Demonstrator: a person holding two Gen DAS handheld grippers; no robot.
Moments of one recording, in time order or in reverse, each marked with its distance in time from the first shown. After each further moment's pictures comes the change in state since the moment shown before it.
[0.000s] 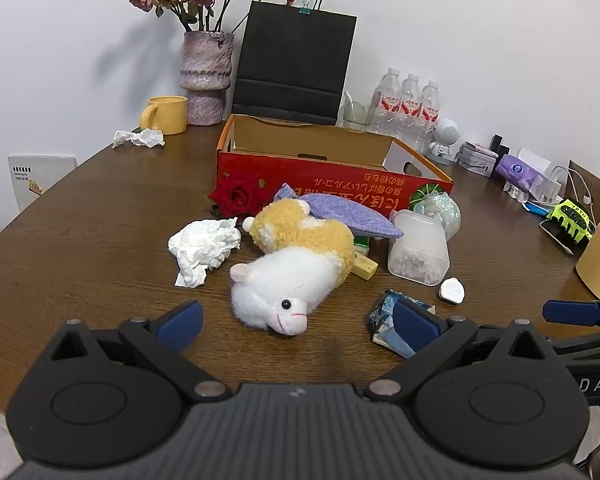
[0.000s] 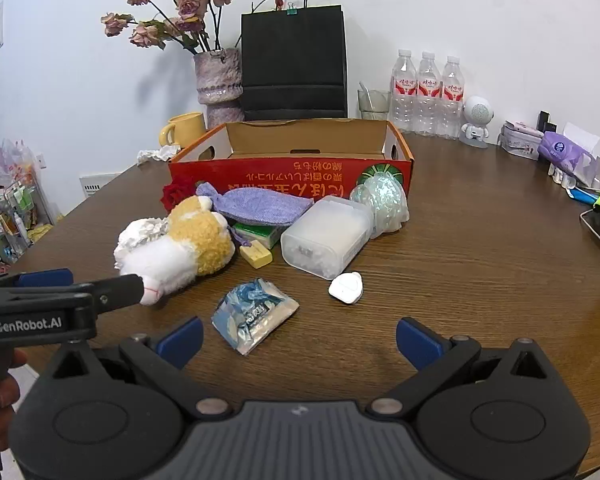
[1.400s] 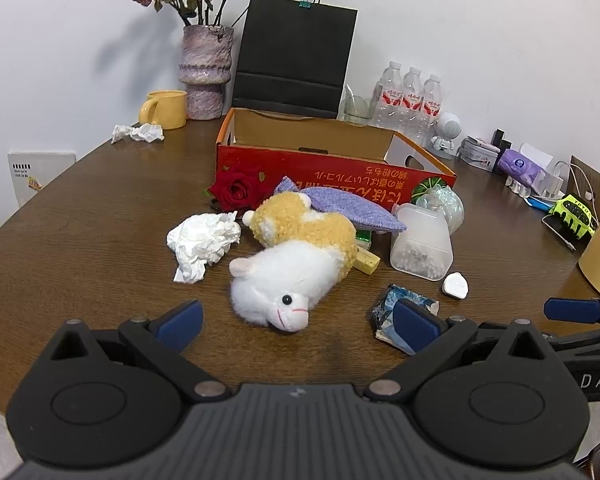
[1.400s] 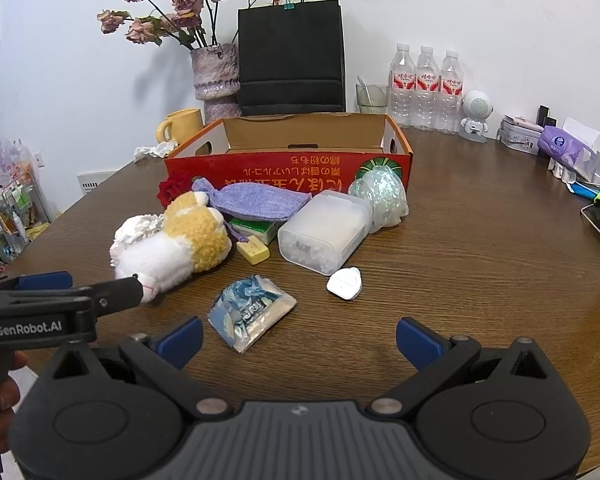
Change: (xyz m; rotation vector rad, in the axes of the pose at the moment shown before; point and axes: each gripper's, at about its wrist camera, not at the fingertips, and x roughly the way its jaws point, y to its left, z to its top) left arm 0.004 0.000 0.001 0.006 0.011 0.003; right arm 0.006 -0.003 -0.001 0.005 0.014 0.004
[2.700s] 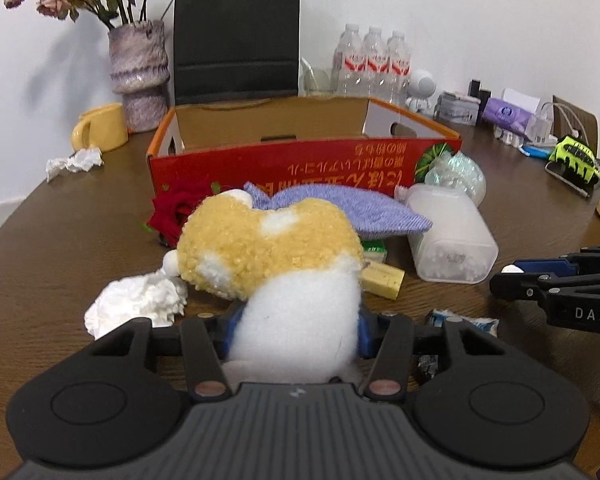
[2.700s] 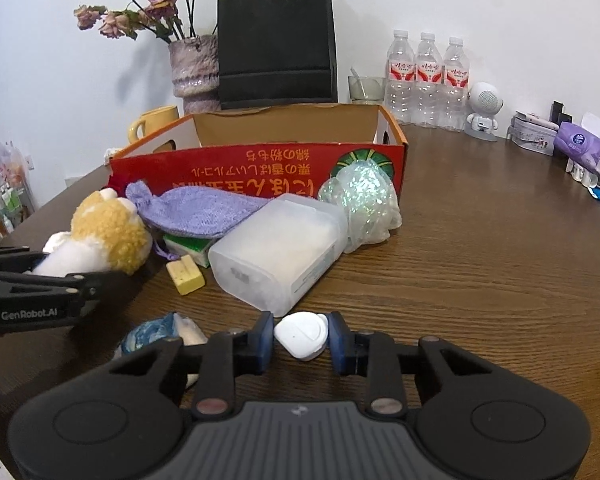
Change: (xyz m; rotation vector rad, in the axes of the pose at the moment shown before) left arm 0.093 -0.004 0.023 0.206 0.033 -0.056; right arm 0.082 -0.043 0.017 -0.005 -0.018 0.014
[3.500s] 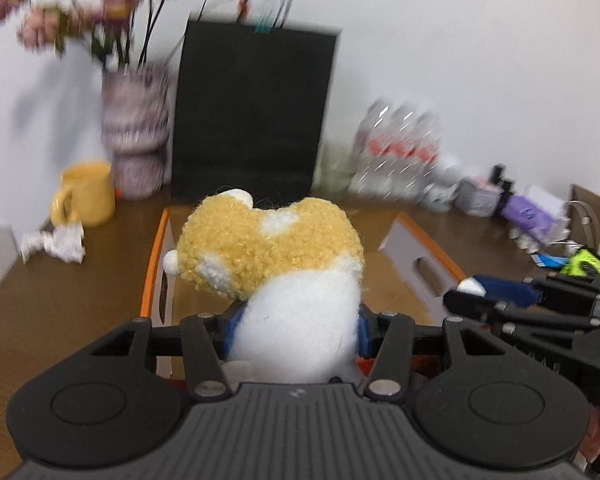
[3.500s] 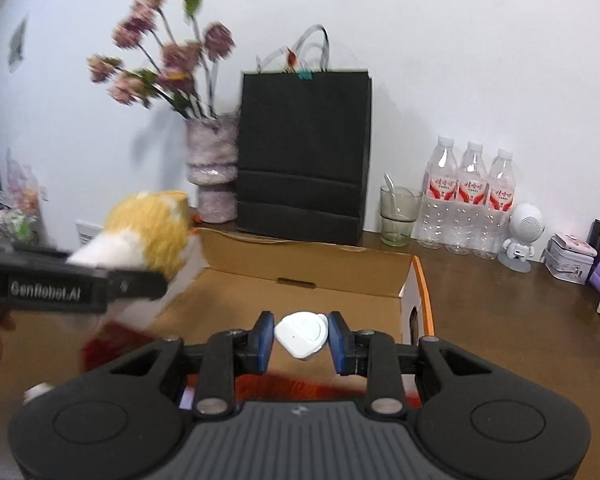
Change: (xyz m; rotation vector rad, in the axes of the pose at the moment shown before) left arm 0.071 0.039 0.161 -0.145 -0.025 -0.034; right arm 0.055 0.009 0.158 -0.122 -0.156 0.032
